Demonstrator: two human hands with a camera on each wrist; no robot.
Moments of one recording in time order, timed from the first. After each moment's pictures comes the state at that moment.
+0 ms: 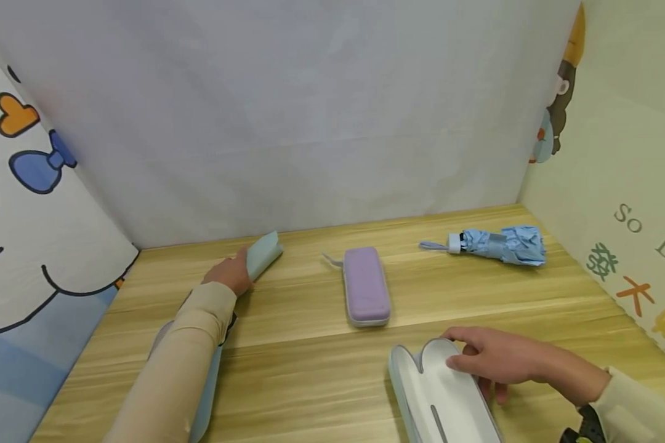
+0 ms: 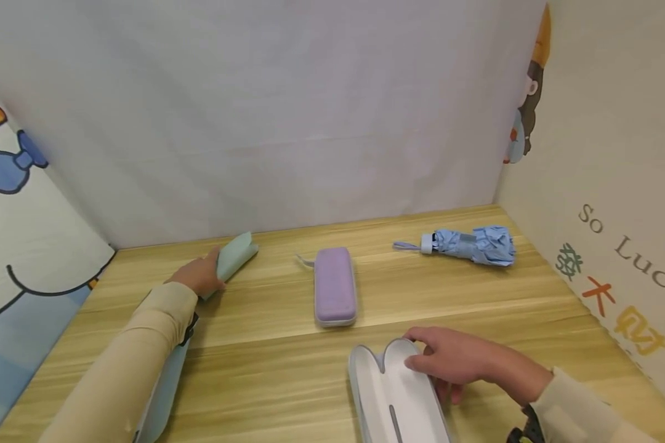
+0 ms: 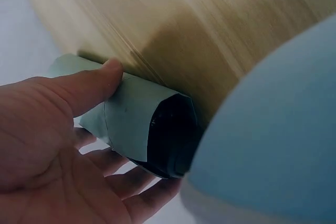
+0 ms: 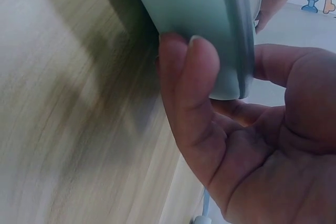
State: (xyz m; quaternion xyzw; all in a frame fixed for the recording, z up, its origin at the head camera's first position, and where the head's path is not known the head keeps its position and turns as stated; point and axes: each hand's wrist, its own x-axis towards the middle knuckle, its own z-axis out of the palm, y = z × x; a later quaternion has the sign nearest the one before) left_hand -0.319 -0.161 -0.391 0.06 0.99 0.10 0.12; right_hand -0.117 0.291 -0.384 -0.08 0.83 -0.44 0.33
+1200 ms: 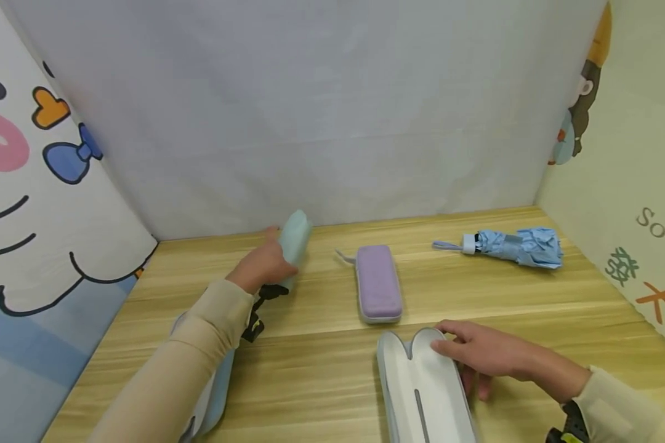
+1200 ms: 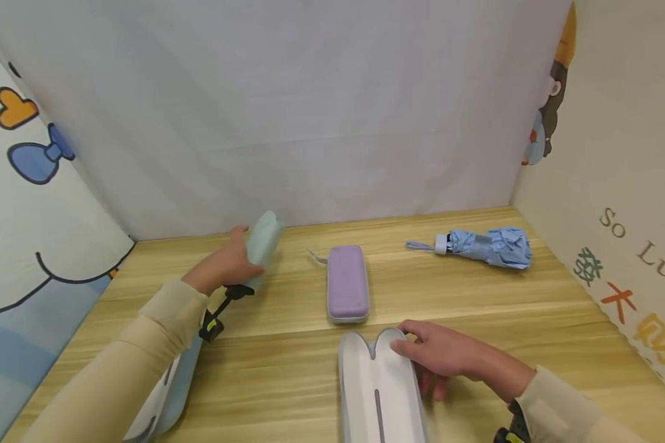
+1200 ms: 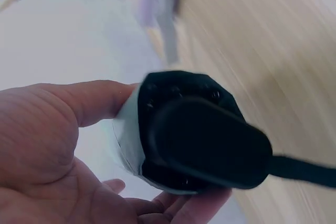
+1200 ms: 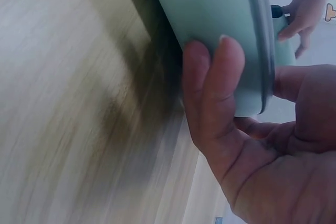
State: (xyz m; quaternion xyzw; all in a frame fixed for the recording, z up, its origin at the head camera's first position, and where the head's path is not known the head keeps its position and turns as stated) left_hand -0.270 -0.112 -0.329 0.05 0.96 0.24 0.14; right_hand -0.128 0.261 -0.392 -0.10 0.79 -0.51 0.33
